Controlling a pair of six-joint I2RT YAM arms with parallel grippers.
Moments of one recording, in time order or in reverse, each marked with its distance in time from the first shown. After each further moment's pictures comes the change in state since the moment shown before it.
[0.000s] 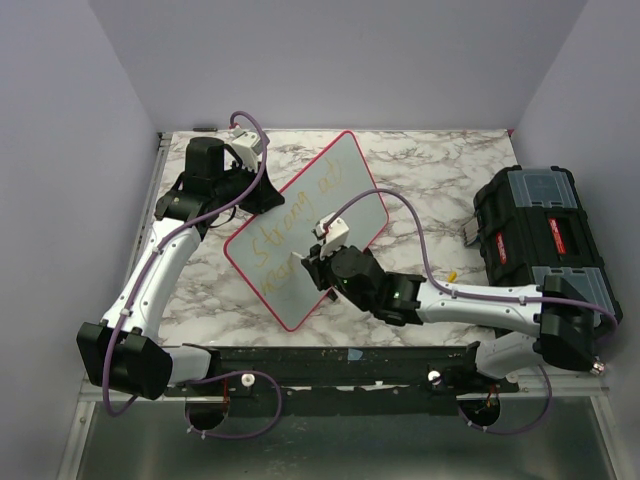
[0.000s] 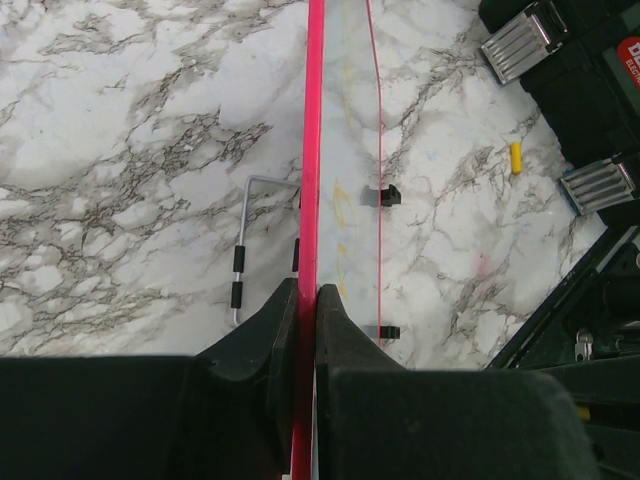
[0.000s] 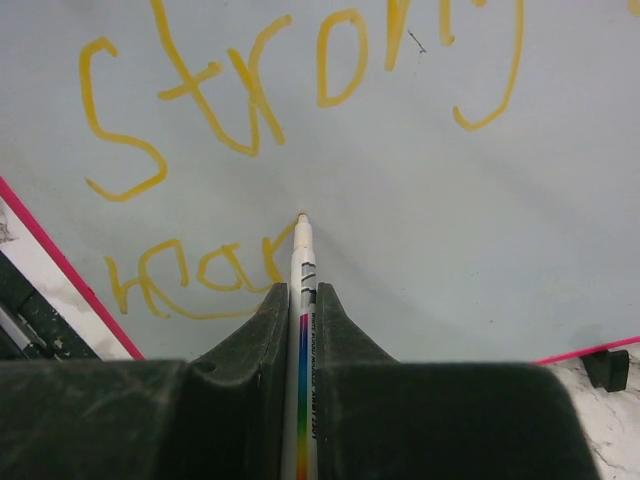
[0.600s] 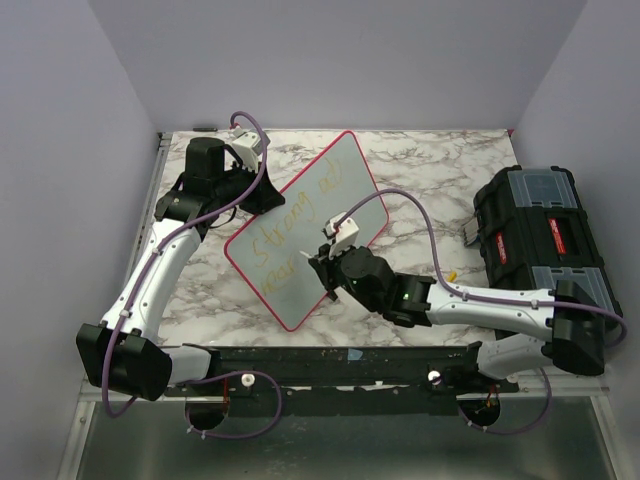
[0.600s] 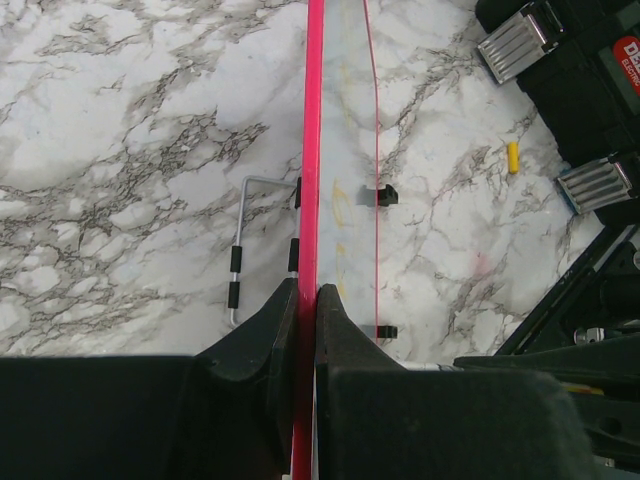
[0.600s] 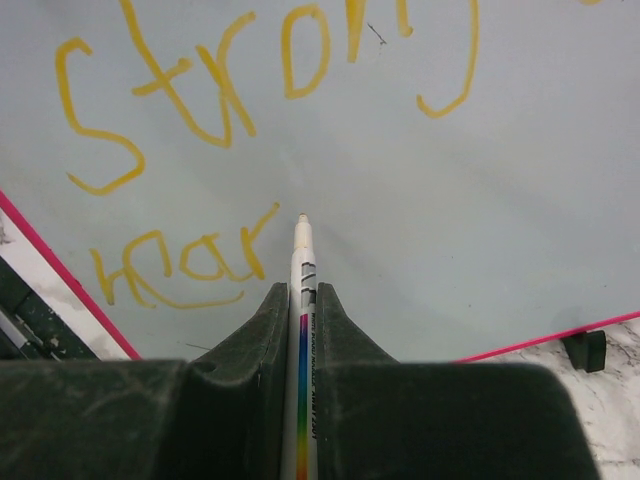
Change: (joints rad) left arm -0.005 -0.005 0.000 -0.002 0.000 -0.004; right arm -0.005 -0.074 -0.041 -0.021 0.008 0.013
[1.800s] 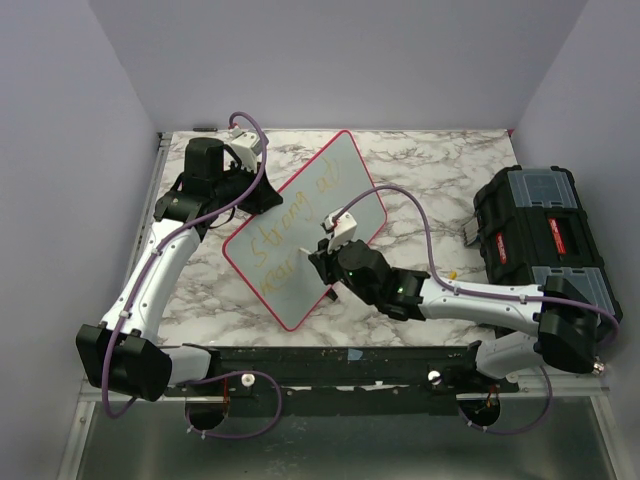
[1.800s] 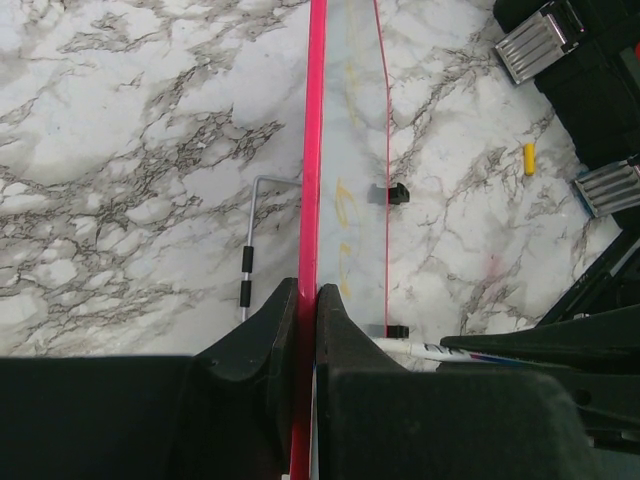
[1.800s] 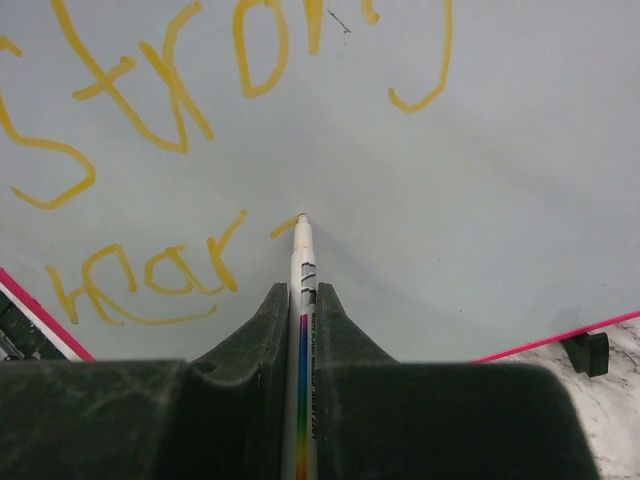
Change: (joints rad) left arm 0.002 -0.004 0.000 -0.007 -0.025 0.011; right arm -0.059 0.060 0.000 0.033 -0.046 0.011
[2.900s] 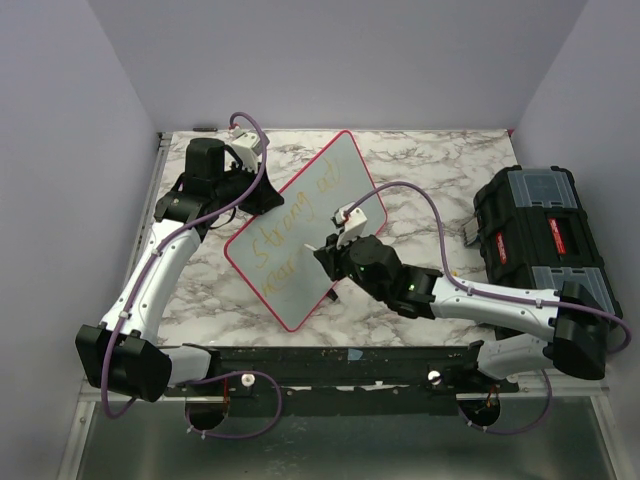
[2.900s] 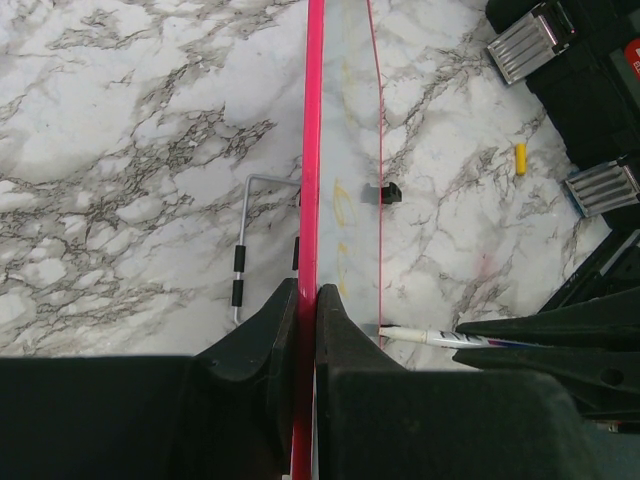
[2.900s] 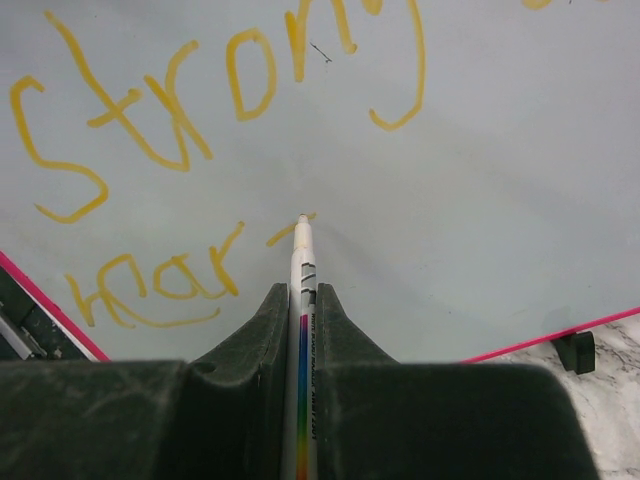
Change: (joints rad) left arm -0.002 -0.001 0.000 -0.003 0.001 -0.014; right arm -0.027 -0.073 -0.012 -0.033 -0.039 0.012
